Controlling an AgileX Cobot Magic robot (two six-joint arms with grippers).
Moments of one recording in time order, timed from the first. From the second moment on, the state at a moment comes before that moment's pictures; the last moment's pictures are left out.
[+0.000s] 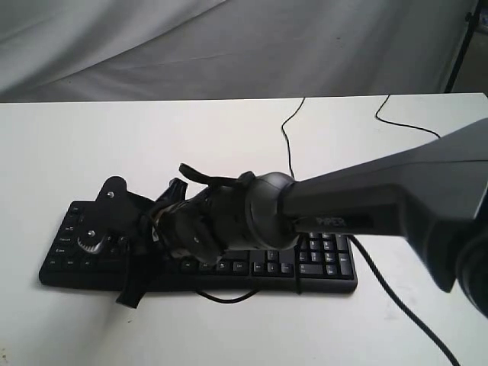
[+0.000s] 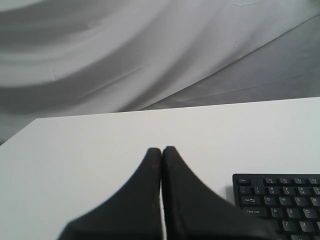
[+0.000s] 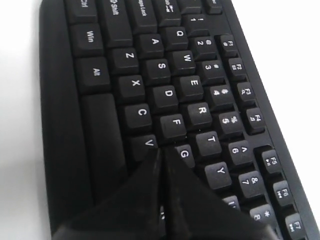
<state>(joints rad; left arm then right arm) 0.13 0.00 -0.01 0.03 0.19 0.09 0.66 2.19 -1.39 0.08 0.10 -0.52</state>
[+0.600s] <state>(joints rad) 0.13 0.00 -0.01 0.03 0.19 0.09 0.65 2.22 -1.39 0.08 0.08 -0.52</state>
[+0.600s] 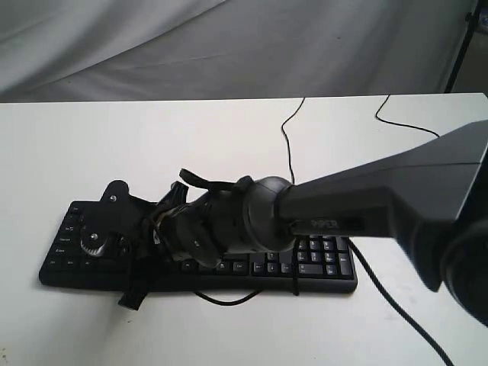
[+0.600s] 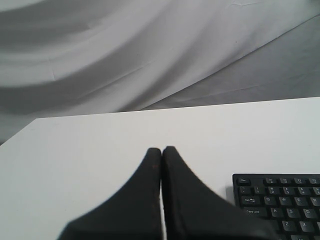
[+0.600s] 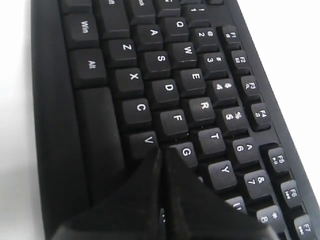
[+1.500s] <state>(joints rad) 0.13 0.00 -0.01 0.03 0.19 0.09 0.52 2.04 -1.14 0.07 -0.04 -0.52</state>
